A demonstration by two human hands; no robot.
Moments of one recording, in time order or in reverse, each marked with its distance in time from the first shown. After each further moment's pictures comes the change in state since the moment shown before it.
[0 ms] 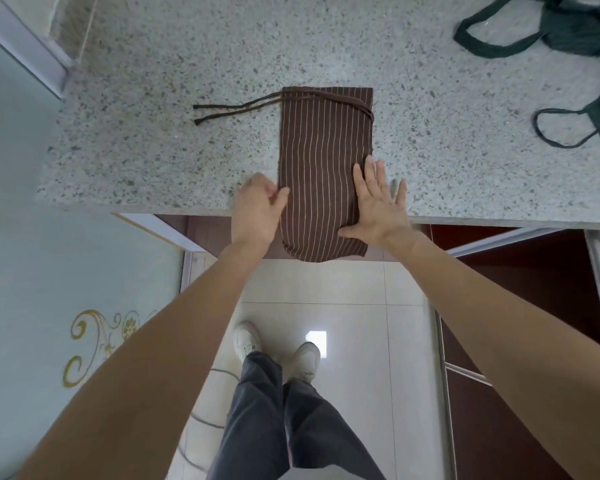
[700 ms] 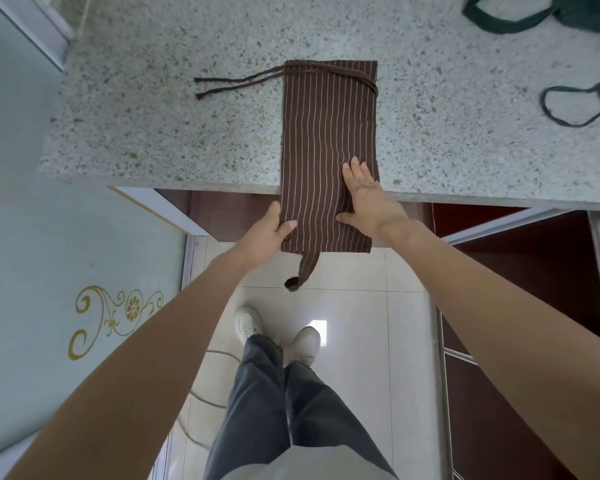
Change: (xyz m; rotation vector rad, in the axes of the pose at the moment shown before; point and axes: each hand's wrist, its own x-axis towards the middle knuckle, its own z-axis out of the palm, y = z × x) left_hand -0.057 -0.027 0.000 -0.343 -0.660 -0.164; right_hand -0.017 -0.012 0.008 0.084 -0.092 -0.114
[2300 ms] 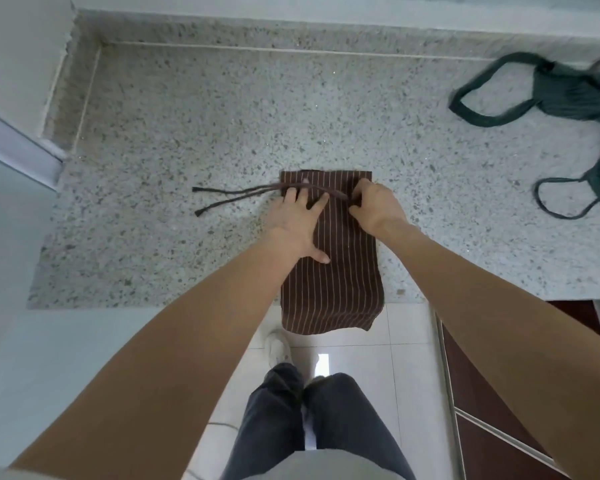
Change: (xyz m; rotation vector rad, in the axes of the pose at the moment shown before) left_hand 0.162 0.134 -0.069 1.289 -0.014 0.095; right_hand 0.131 0.016 -0.116 0.295 0.245 0.272
